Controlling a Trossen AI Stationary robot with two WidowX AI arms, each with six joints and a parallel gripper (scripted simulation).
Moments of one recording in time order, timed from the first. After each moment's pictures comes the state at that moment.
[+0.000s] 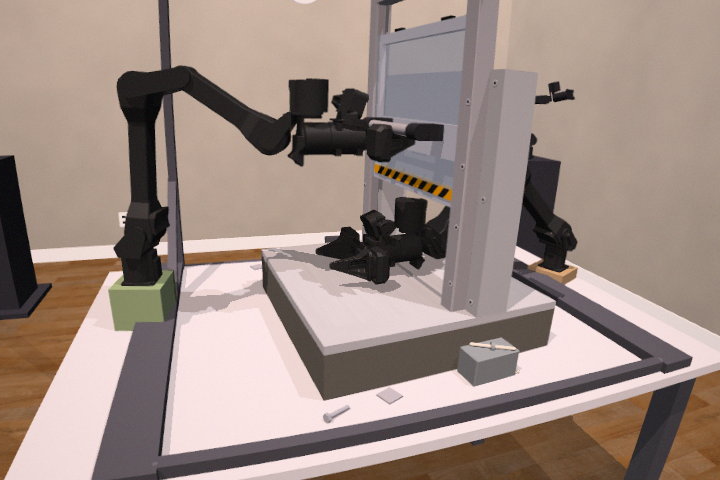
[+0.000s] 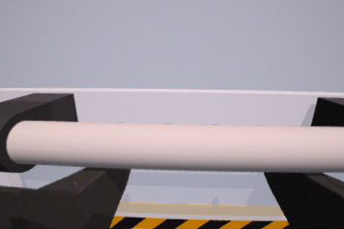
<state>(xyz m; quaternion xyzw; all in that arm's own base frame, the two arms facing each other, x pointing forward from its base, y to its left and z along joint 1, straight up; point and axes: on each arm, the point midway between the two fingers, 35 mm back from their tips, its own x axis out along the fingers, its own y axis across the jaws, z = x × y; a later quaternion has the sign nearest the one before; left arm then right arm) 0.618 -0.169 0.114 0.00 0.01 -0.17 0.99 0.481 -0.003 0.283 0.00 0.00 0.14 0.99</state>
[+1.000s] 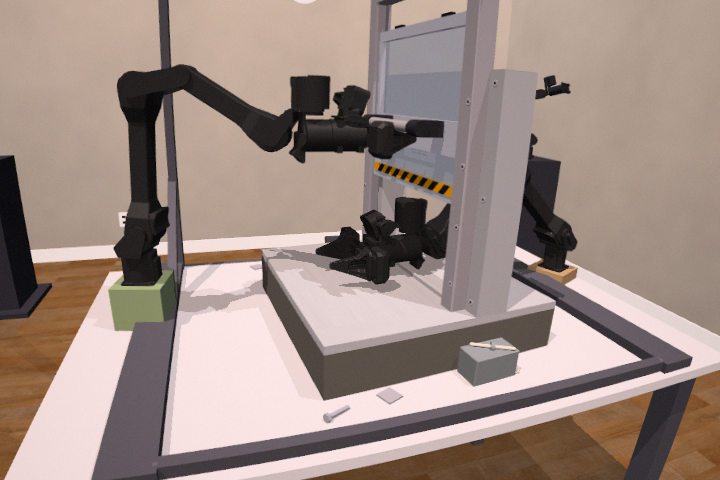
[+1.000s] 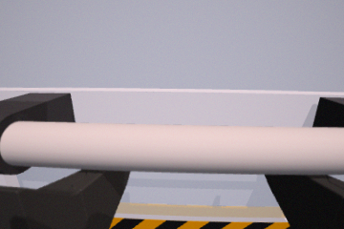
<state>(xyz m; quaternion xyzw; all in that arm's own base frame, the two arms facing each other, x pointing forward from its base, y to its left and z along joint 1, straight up) 0.618 -0.169 0.114 0.00 0.01 -0.17 0.99 0.484 -0.003 0.288 0.00 0.00 0.14 0.99</state>
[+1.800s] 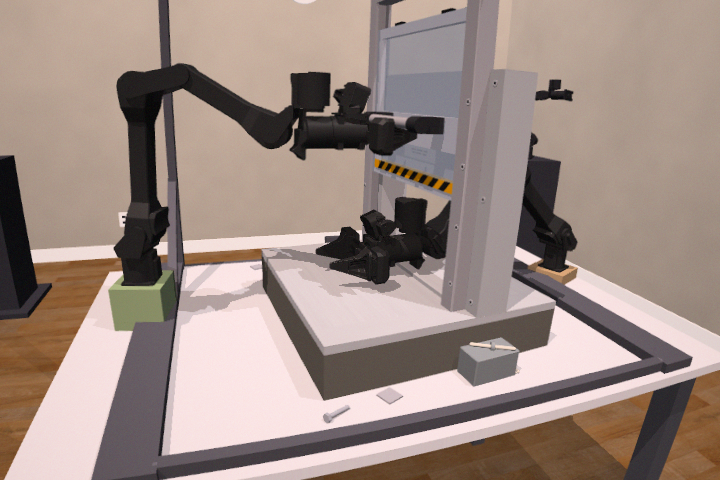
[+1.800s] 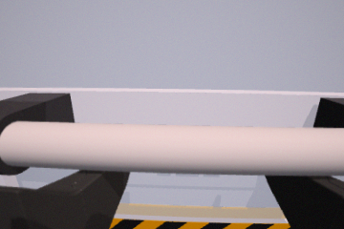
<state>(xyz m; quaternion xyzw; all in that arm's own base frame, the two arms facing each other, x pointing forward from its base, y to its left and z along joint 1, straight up) 0.618 -0.169 0.114 0.00 0.01 -0.17 0.99 0.484 -0.003 0.294 0.00 0.00 0.14 0.99</state>
